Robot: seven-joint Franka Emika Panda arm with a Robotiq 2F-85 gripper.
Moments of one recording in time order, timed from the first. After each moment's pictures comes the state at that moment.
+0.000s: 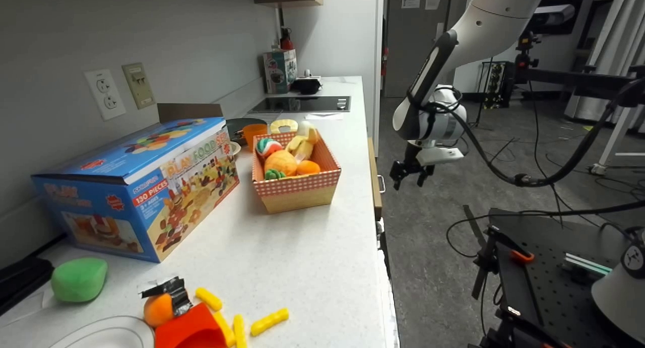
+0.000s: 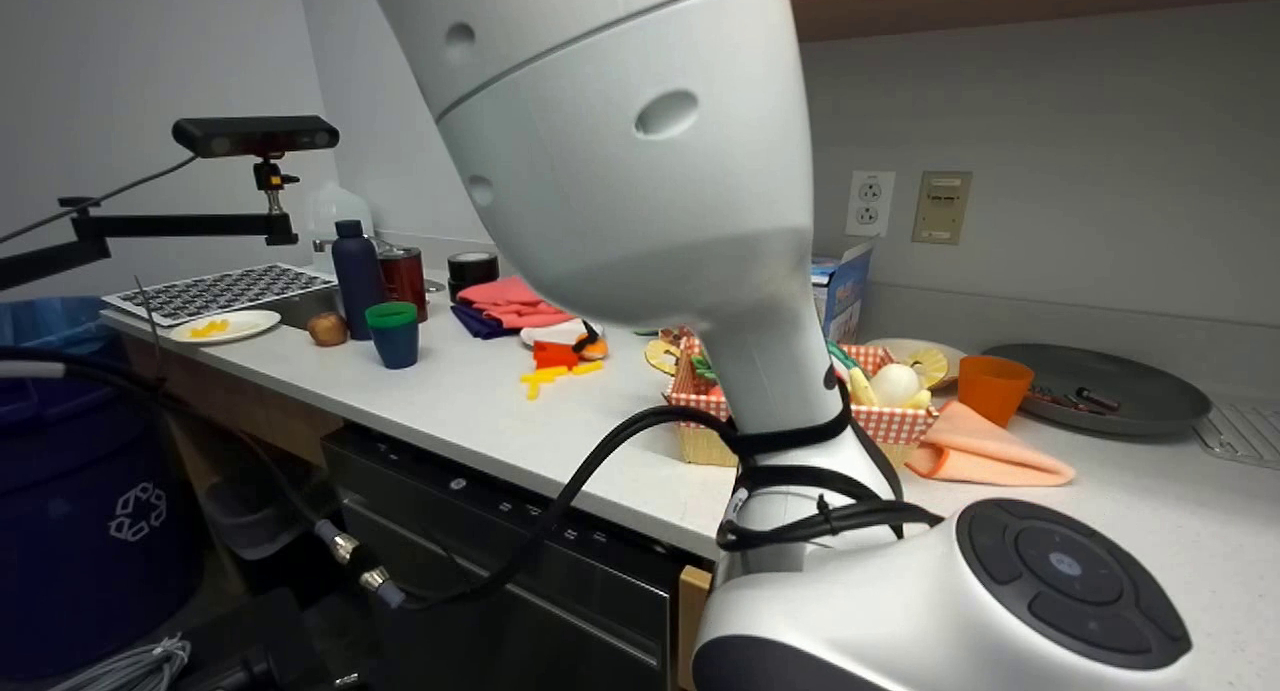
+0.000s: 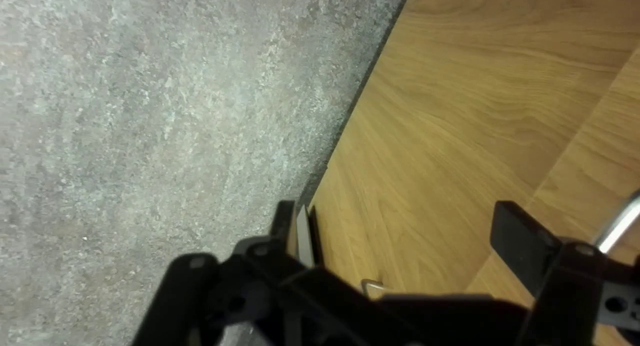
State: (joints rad) arm -0.54 0.55 -0.09 -2.26 0.49 2.89 -0.25
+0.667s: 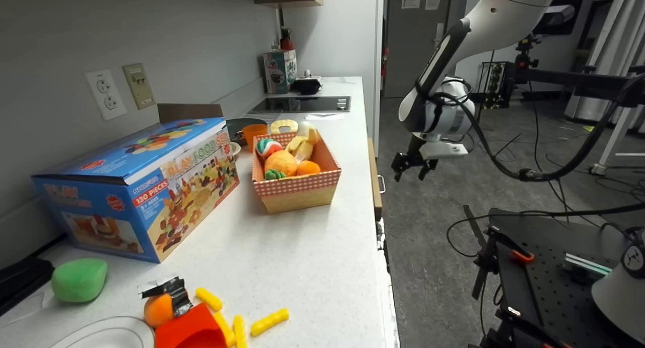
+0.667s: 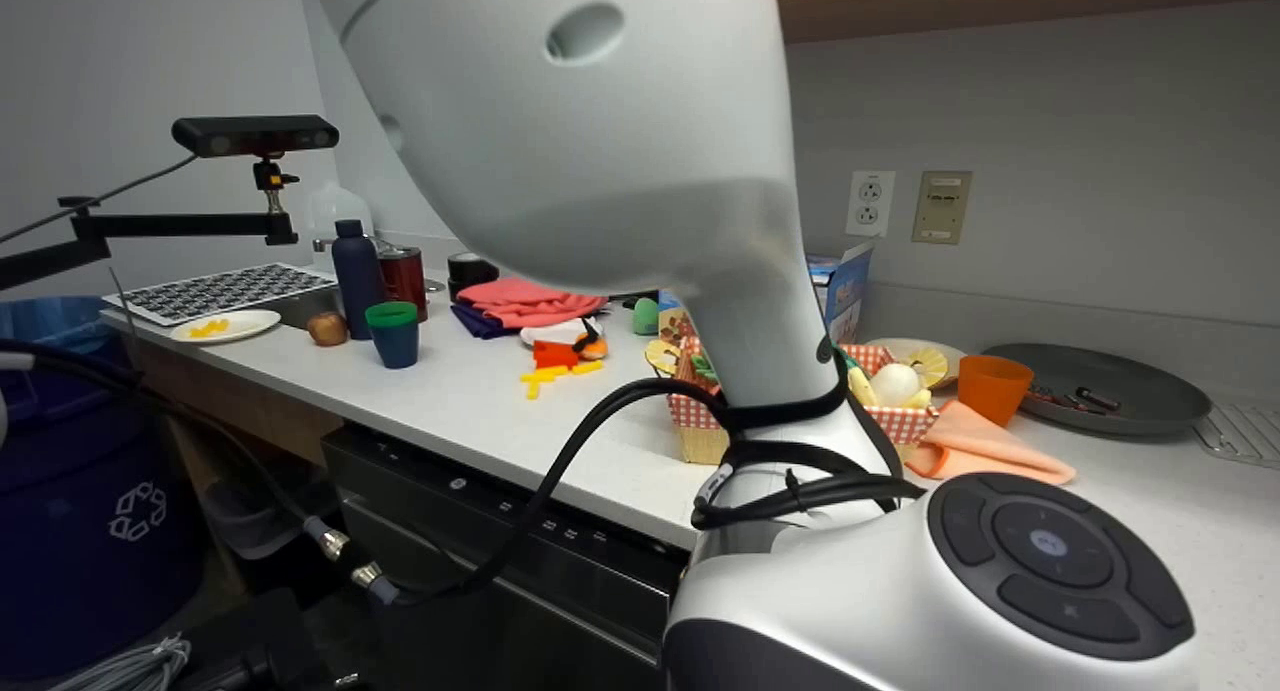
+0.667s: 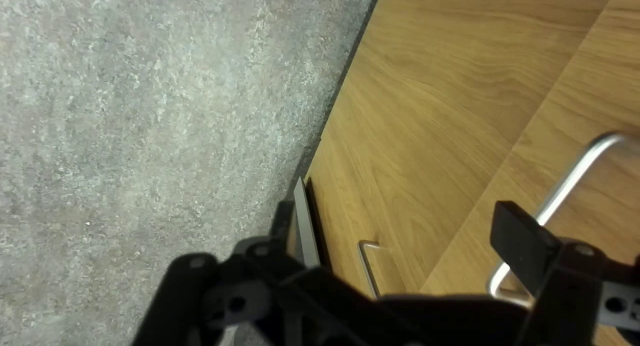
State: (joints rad) arm -0.66 0.47 0.02 -2.32 0.52 2.97 -0.25
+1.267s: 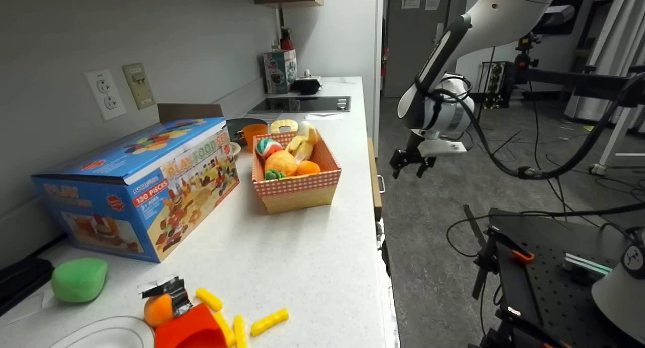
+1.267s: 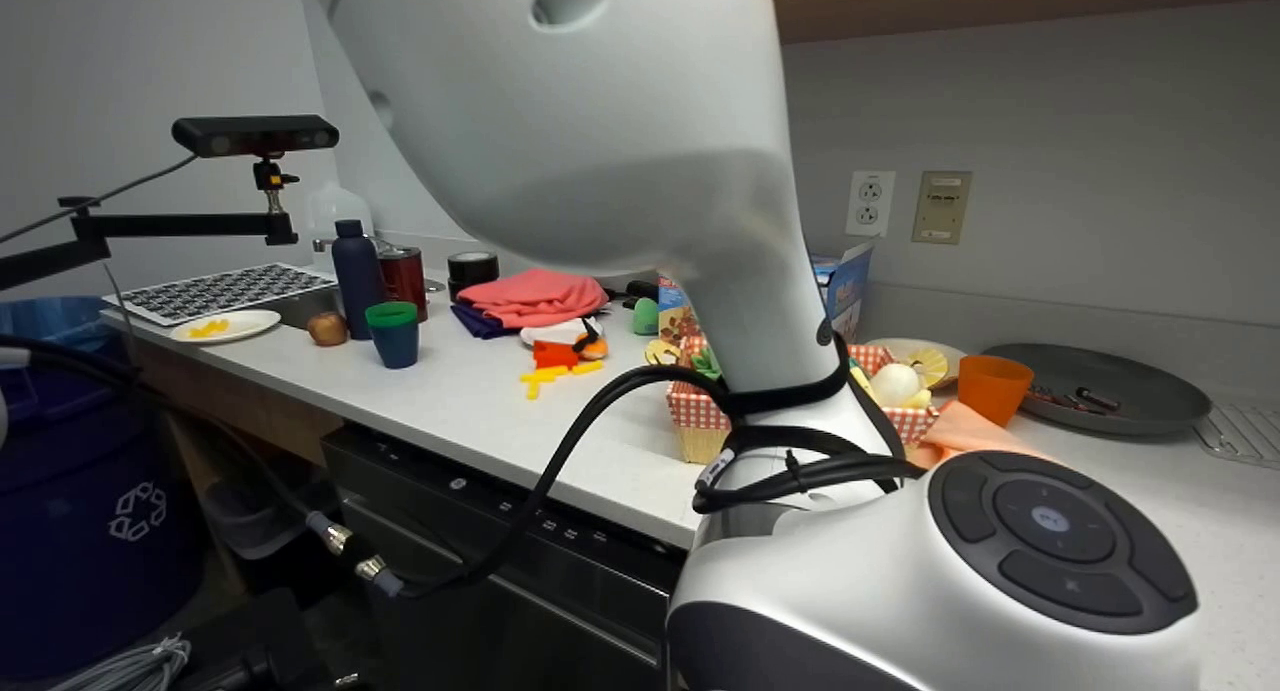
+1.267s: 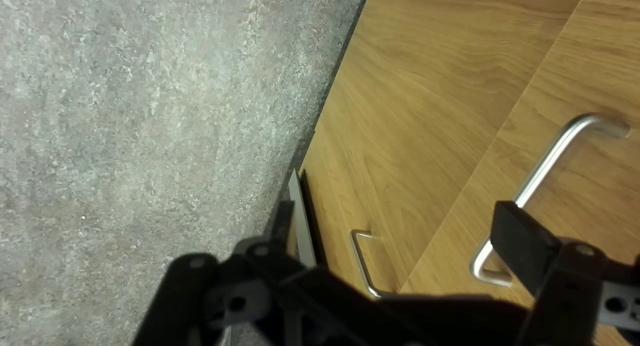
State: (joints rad) arm -0.66 0.46 0.03 -2.32 0.53 2.97 -0.25
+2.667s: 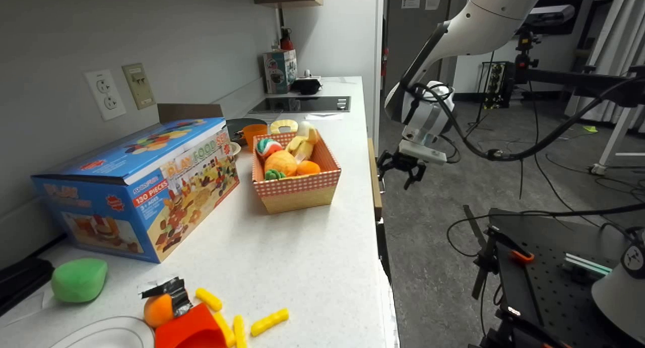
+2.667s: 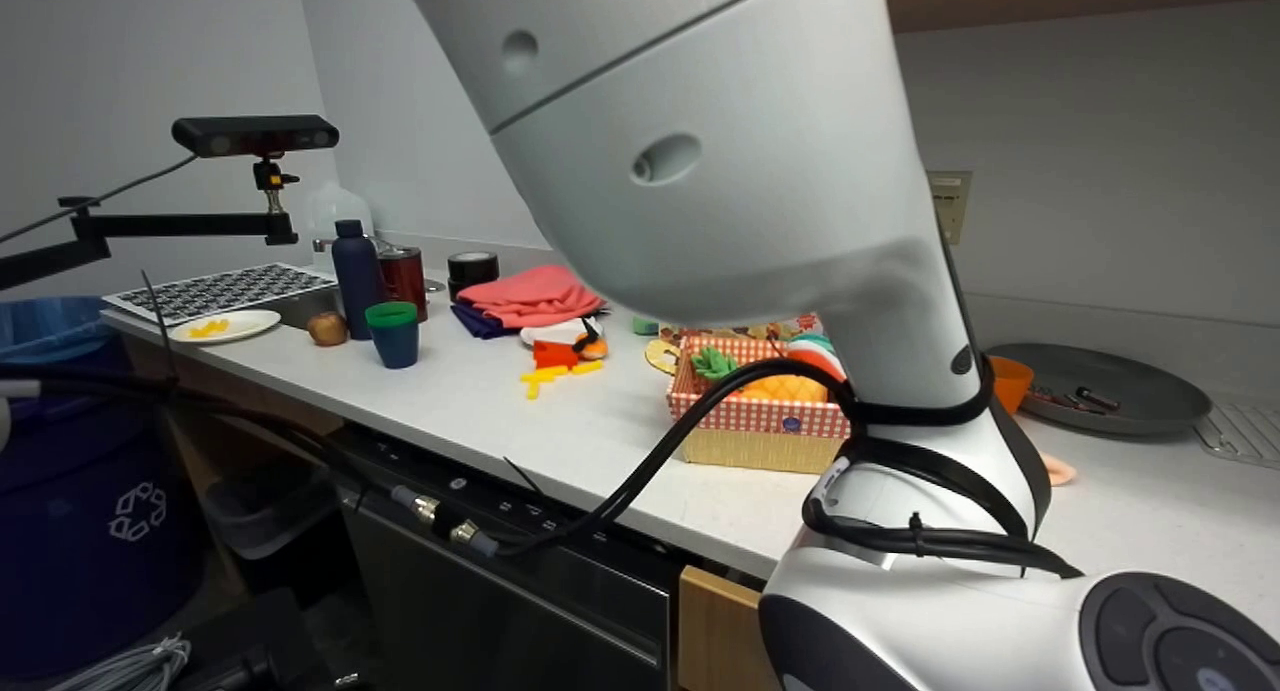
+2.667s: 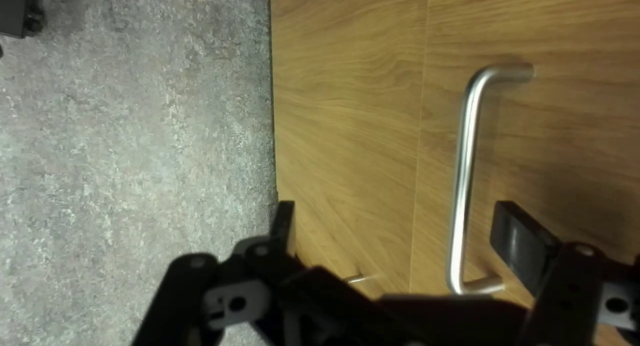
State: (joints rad) arm -0.68 0.58 0.05 -2.14 0.87 2.76 -0.19
